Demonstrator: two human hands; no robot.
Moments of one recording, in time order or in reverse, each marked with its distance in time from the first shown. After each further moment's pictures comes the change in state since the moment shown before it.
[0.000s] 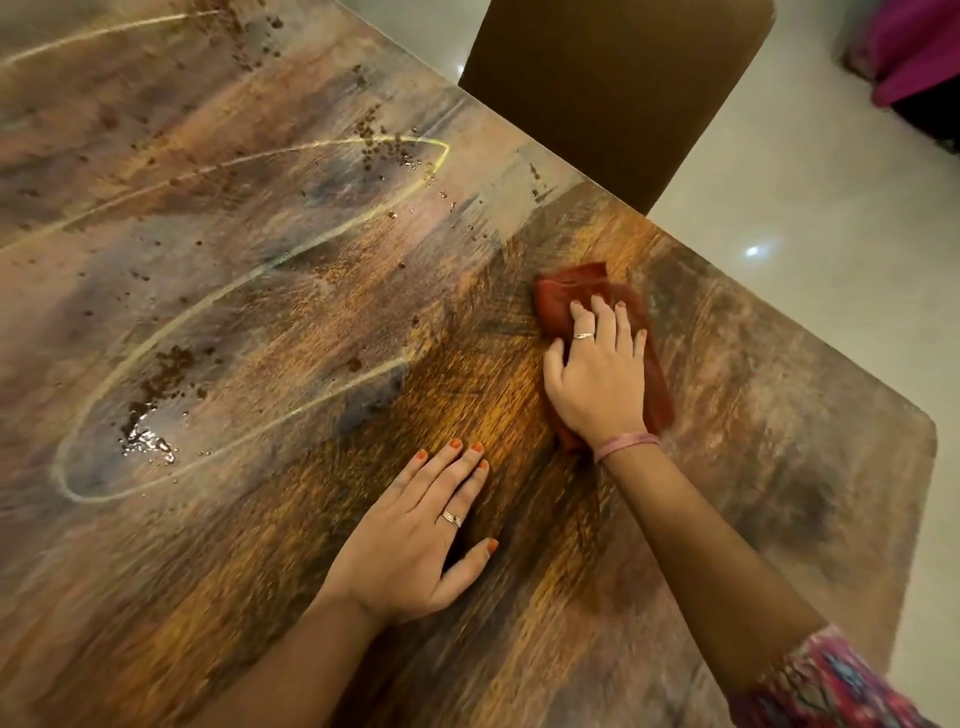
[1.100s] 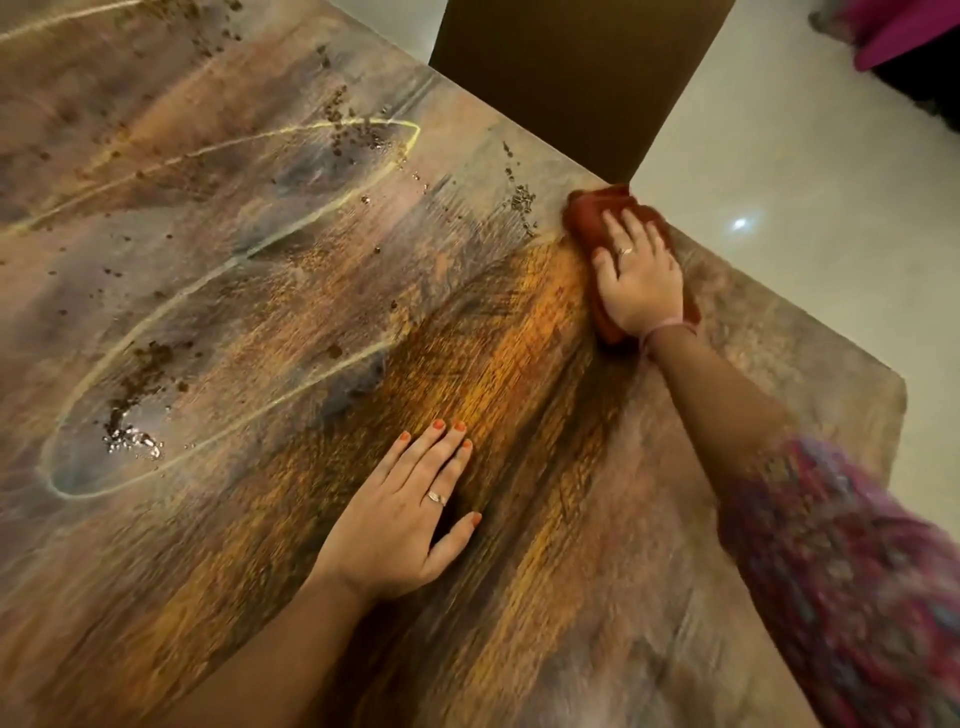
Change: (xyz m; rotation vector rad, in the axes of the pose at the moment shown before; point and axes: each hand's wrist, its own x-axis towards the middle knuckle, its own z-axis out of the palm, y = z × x) left_hand 0.000 0.000 0.004 0.018 -0.014 -0.004; right_hand 0.087 0.073 -0.021 0.060 -0.037 -0.010
